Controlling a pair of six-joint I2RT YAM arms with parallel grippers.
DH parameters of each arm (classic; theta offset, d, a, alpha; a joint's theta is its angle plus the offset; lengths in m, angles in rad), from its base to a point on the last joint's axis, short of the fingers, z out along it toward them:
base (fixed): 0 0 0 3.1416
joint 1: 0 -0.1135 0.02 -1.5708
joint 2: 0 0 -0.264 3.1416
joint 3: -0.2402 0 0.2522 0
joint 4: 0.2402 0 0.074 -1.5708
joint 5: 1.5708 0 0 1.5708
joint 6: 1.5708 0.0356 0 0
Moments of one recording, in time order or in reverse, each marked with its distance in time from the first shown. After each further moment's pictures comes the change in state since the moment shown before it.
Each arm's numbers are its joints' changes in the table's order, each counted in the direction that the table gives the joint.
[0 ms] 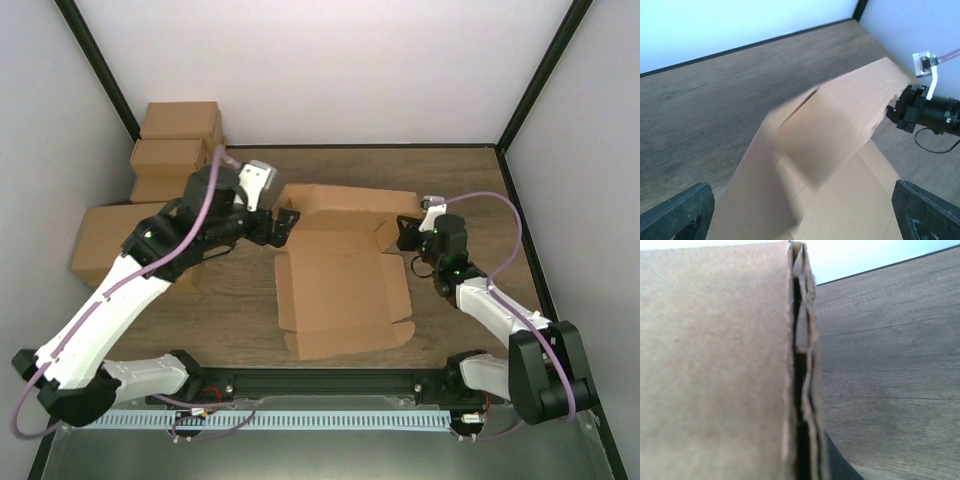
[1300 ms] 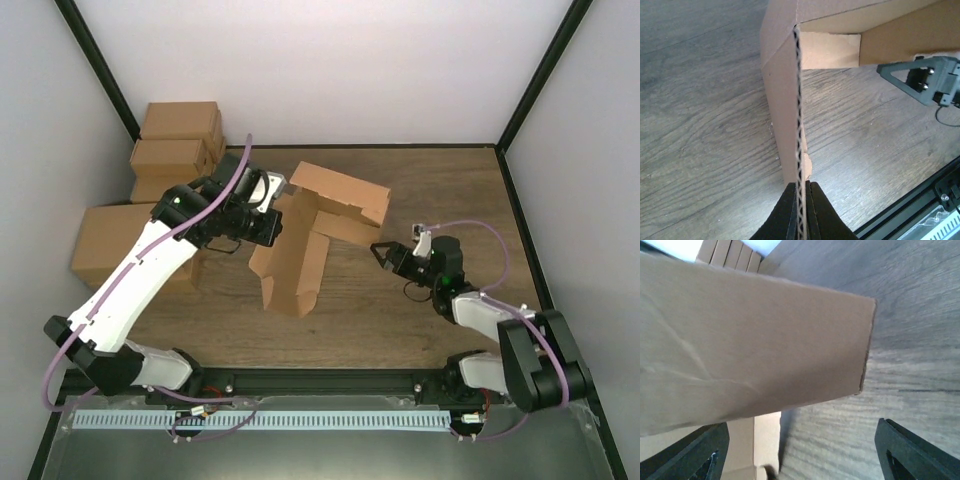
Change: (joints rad) left arm -0.103 -0.142 -0.117 0.312 0.148 -0.051; right arm 0.027 -0.087 0.182 -0.231 -0.370 0.415
